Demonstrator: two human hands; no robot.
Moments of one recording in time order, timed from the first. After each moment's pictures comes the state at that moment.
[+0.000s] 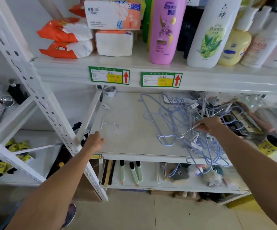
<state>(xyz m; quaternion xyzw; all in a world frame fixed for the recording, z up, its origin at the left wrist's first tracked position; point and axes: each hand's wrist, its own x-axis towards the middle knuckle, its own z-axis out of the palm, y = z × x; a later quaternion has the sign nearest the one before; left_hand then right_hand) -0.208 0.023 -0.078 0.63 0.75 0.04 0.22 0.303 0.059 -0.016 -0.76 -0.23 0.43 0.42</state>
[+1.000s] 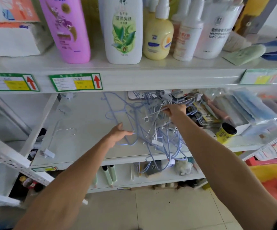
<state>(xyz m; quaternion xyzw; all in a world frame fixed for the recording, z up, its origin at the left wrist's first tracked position) 0.066 0.054 -0.060 0.54 0.61 0.18 0.55 0.349 0.086 -0.015 -0.72 -0.16 0.43 0.52</state>
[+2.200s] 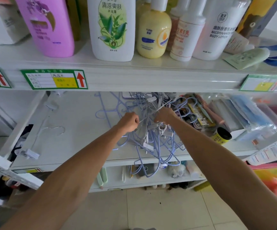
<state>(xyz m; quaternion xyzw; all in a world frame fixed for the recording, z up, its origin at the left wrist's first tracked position) 0.150 0.093 -0.036 0.80 0.52 0.12 0.26 0.344 0.083 -0.002 -0.78 -0.59 0.20 -0.02</state>
